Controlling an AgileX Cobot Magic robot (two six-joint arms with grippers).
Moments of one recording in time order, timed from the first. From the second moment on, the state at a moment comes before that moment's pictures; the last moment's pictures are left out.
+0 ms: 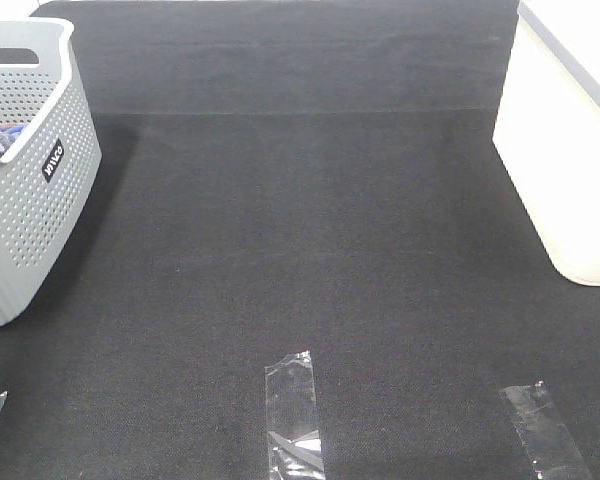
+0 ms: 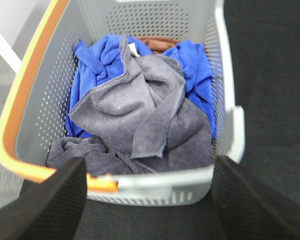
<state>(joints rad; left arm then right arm) -0.03 0.87 -0.84 0.23 0.70 -0.23 0.03 0.00 -0.50 0.07 1.06 -0.10</state>
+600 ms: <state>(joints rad) -0.01 1.60 -1.36 0.29 0.82 -0.30 0.03 0.00 -0.50 0.07 1.06 -0.10</state>
